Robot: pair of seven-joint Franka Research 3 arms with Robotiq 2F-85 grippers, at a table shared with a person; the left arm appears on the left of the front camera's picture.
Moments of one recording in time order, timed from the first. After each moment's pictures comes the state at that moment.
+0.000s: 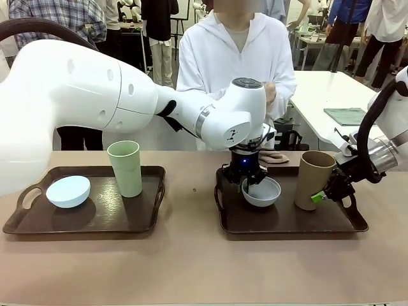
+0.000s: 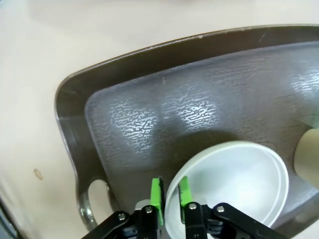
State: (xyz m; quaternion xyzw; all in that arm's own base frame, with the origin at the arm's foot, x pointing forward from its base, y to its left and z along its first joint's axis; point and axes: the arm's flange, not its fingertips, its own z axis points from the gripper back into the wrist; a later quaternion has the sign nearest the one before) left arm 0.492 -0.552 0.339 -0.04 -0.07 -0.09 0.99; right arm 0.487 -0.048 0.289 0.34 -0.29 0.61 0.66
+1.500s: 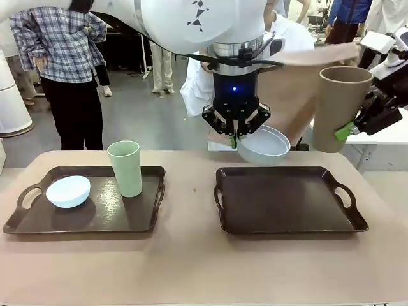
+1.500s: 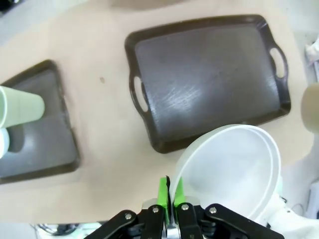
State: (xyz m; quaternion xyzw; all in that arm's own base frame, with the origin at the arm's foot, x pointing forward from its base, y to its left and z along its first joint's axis) left arm 0.344 -0.491 0.576 -0.05 -0.11 -0.08 0.99; right arm 0.394 -0.004 0.543 0.28 -0.30 0.62 0.67
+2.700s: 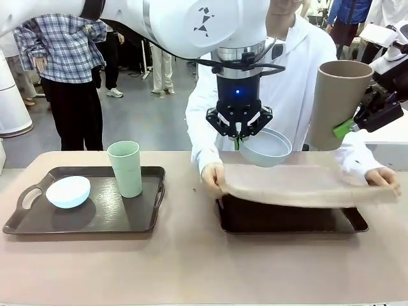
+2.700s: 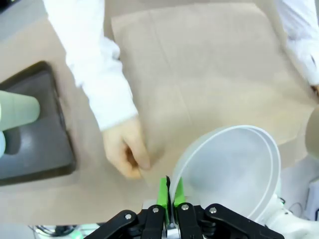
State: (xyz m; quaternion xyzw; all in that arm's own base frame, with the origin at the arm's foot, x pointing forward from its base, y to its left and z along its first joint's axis) left arm 0.352 -0.497 0.571 -0.05 -0.10 -0.08 0.99; right arm 0.379 0.010 0.561 0.28 -0.30 0.64 0.65
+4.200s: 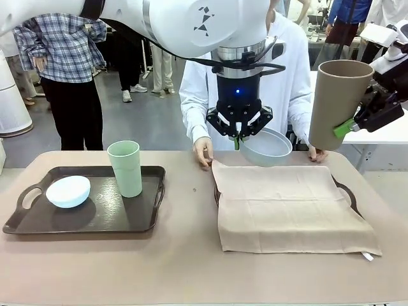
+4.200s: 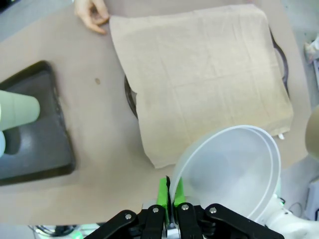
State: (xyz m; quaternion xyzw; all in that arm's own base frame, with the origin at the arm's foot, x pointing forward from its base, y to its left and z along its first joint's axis) left arm 0.352 -0.497 0.571 -0.05 -0.10 -0.08 0.99; right arm 0.379 0.010 0.561 0.28 -0.30 0.64 0.65
